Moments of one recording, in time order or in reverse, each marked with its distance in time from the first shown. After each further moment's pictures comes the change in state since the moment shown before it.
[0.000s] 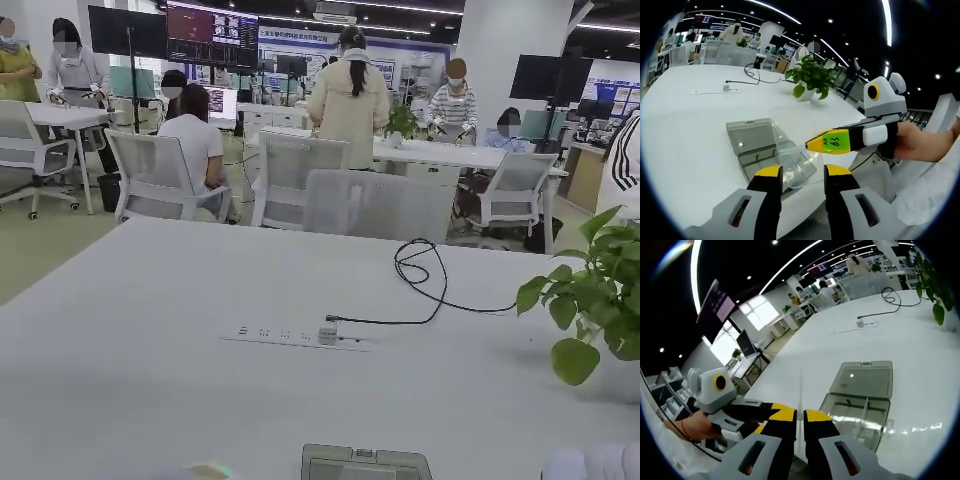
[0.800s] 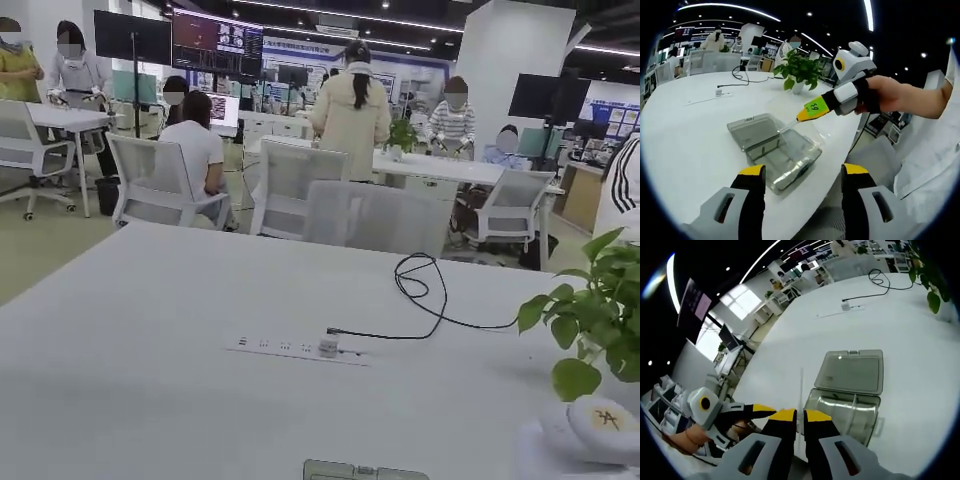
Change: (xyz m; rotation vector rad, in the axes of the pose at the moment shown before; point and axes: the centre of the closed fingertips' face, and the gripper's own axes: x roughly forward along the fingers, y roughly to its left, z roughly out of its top) left arm -0.022 0.020 -0.028 0.193 0.055 -0.087; right arm 0.018 -0.034 0.004 0.114 0.186 -0.132
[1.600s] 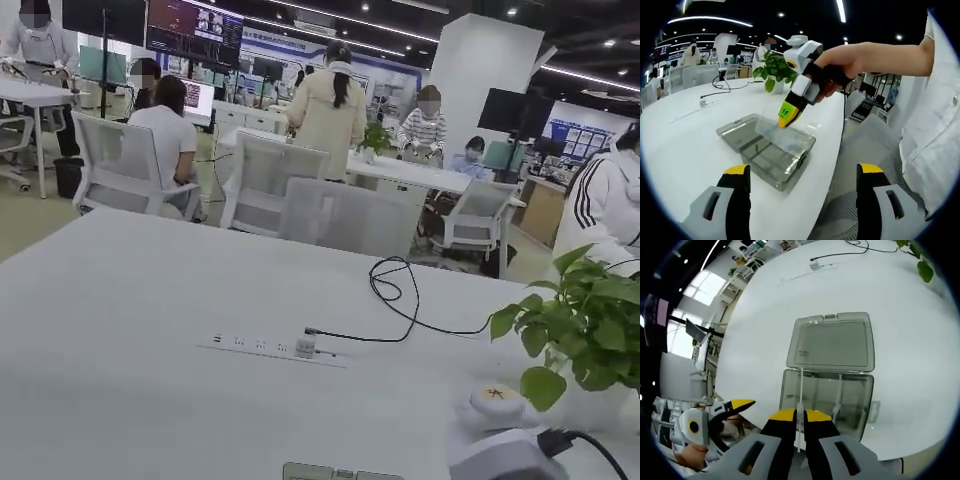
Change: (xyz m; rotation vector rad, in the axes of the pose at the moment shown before) left arm 0.001 0.003 -0.023 0.148 -0.008 -0.129; right arm 0.033 -0.035 -0.025 0.183 0.296 -0.178
